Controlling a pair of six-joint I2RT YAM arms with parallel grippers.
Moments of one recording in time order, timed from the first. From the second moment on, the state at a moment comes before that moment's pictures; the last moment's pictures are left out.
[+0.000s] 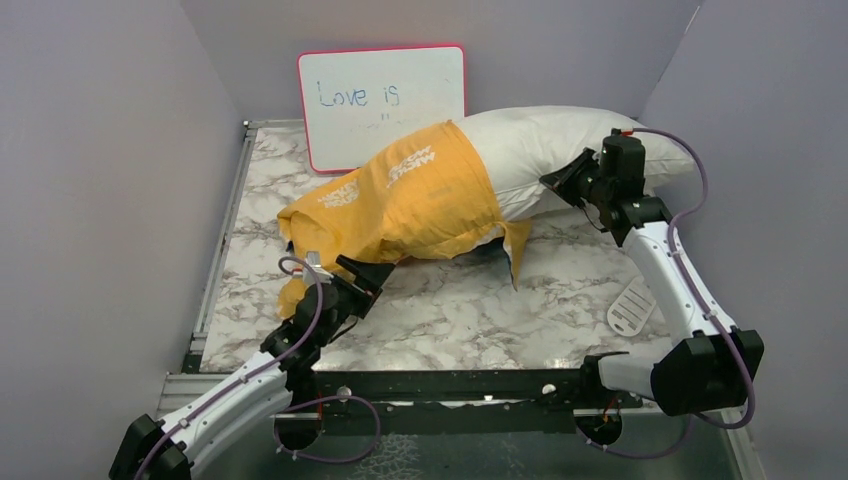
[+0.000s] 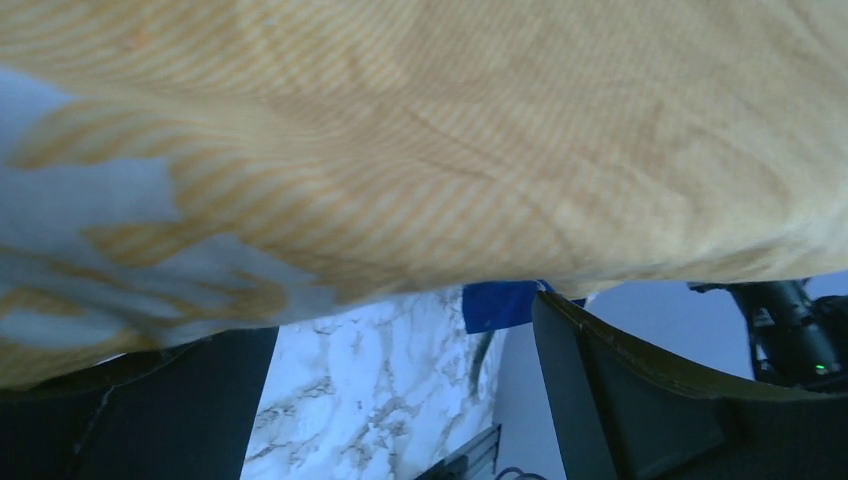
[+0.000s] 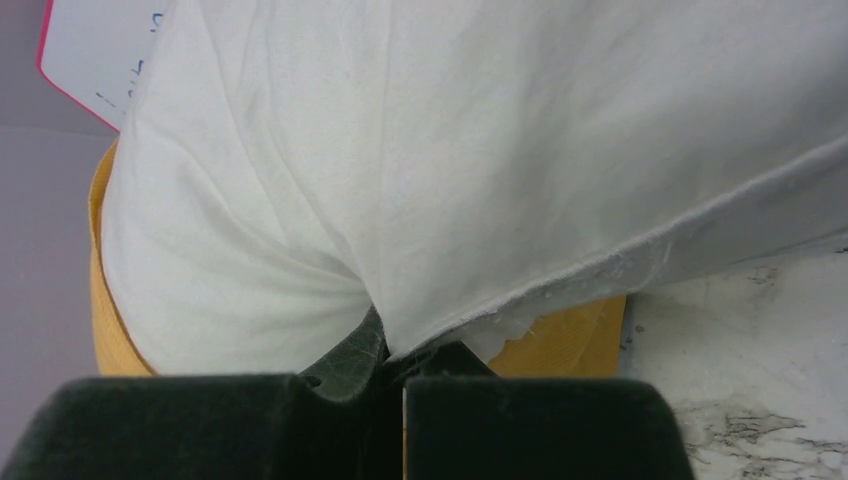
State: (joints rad) left arm -0.67 0.55 0.10 0.15 -0.22 -1.37; right arm 0.11 1.24 1.11 -0.38 -0.14 0.78
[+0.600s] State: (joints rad) left arm -0.67 0.44 0.38 -0.14 -0.42 -1.63; right arm 0.11 1.29 1.14 -0.39 -0.15 0.77
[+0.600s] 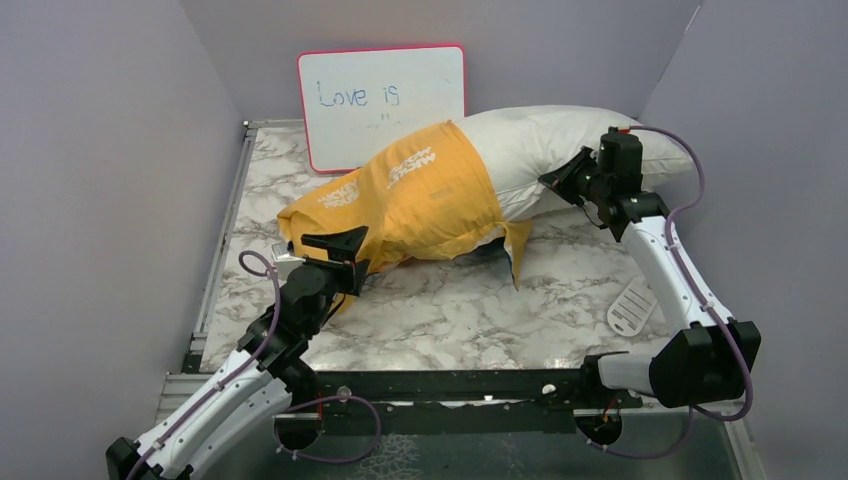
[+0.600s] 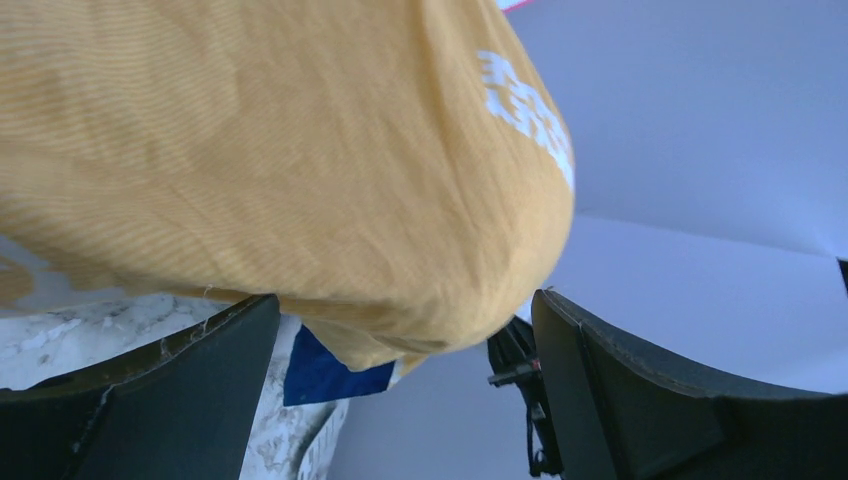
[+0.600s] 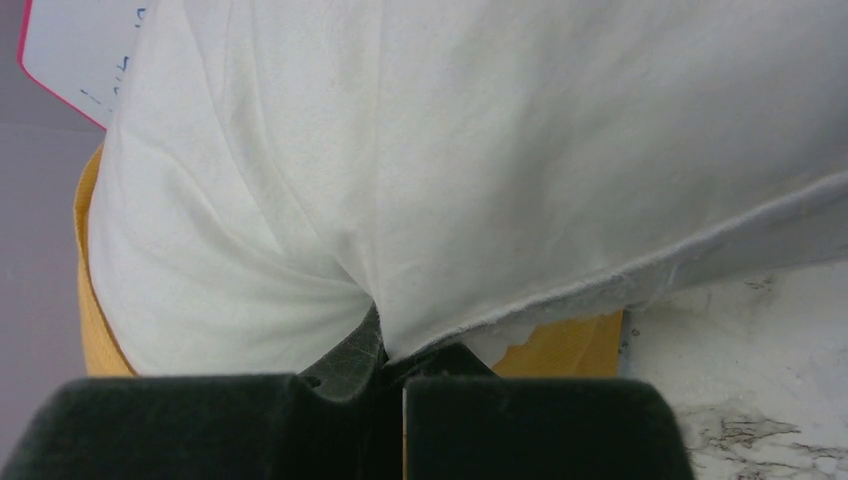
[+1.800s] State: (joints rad) left arm -0.53 0.59 0.61 -0.43 -0.59 -1.19; right arm 0.09 1.27 1.14 -0.45 -0.07 0.72
